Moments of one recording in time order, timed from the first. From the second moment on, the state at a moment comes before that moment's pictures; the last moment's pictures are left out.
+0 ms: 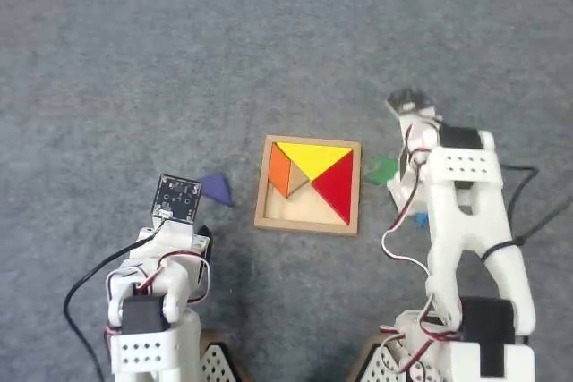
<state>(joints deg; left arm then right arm) -10.5 -103.0 97.3 72.0 -9.0 -1.1 -12.0 33.3 75.3 21.8</state>
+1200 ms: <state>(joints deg) -10.5 -103.0 97.3 72.0 -9.0 -10.1 25.0 0.0 71.6 -17.1</state>
